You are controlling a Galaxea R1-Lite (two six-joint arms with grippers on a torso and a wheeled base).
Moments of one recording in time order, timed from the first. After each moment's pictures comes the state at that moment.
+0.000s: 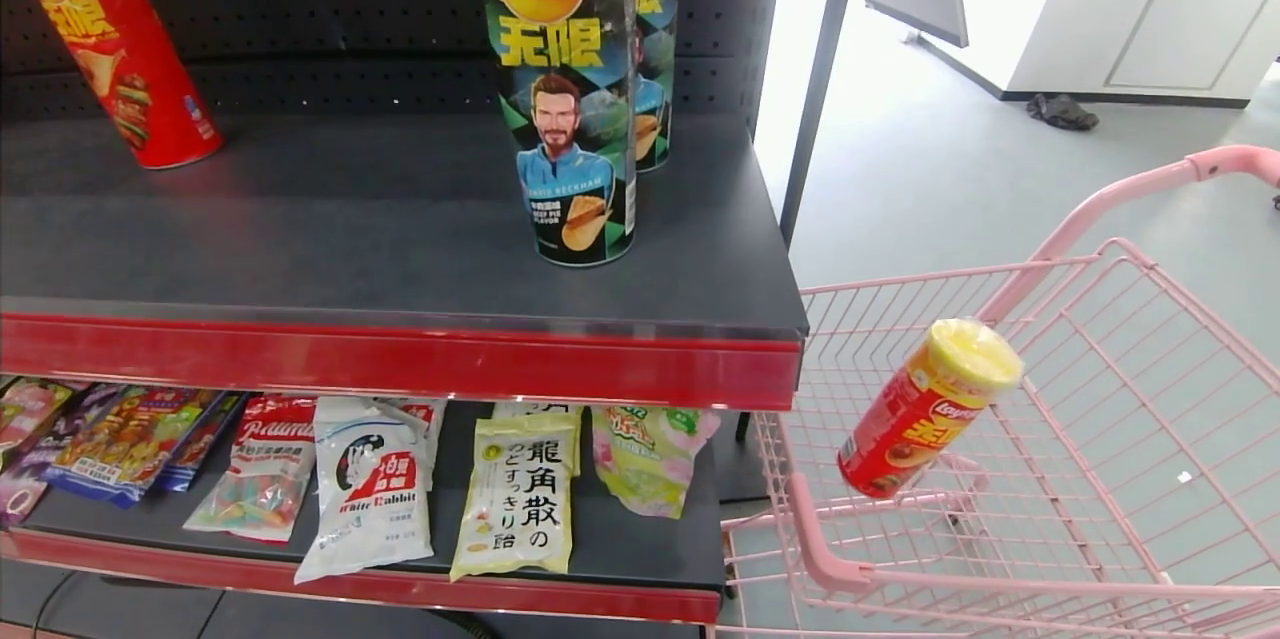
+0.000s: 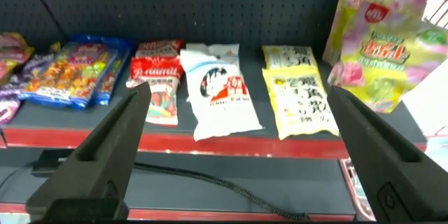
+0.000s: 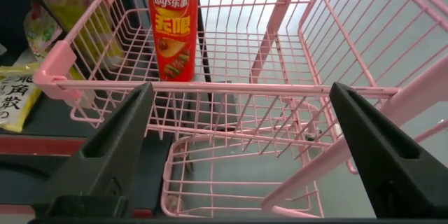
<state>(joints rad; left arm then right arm) 0.00 0.00 0.00 0.01 0.00 0.01 0.00 0.00 0.00 0.01 -0.01 0.00</state>
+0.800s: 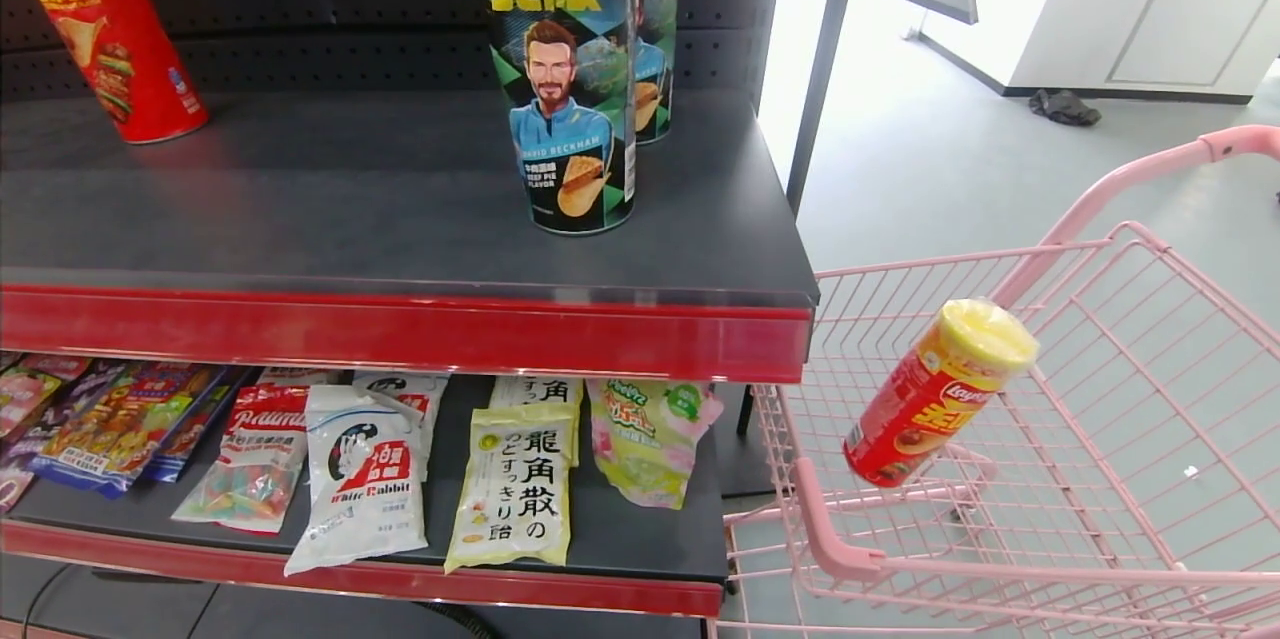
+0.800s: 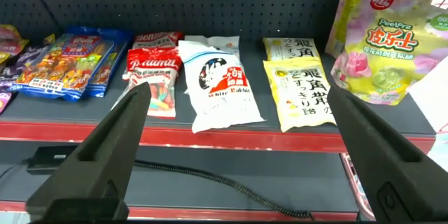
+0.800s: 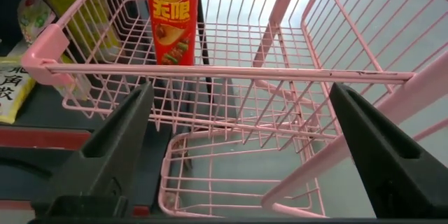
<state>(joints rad) 0.00 0.00 0.00 0.01 0.00 0.01 0.00 0.00 0.00 0.01 0.00 -0.01</state>
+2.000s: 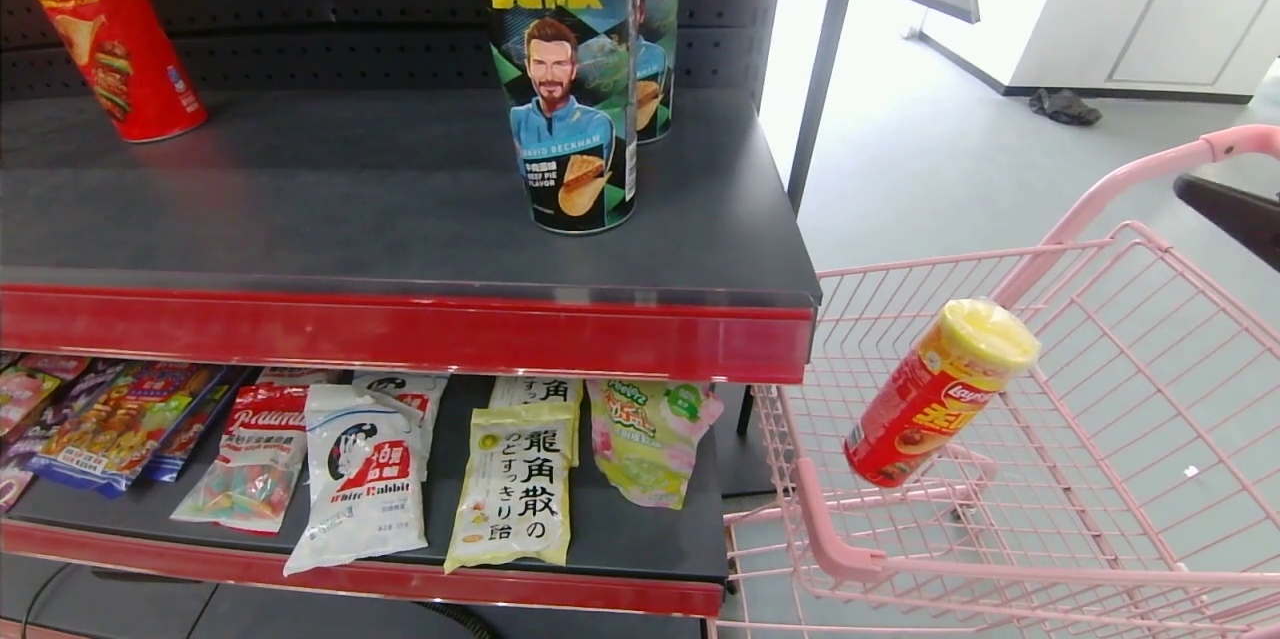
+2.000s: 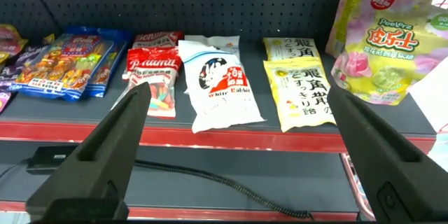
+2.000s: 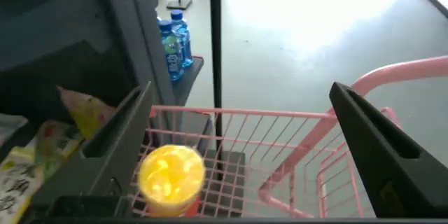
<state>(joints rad) 0.00 0.00 0.00 0.01 0.00 0.01 -0.13 1.14 -0.65 -0.61 0.32 -0.06</state>
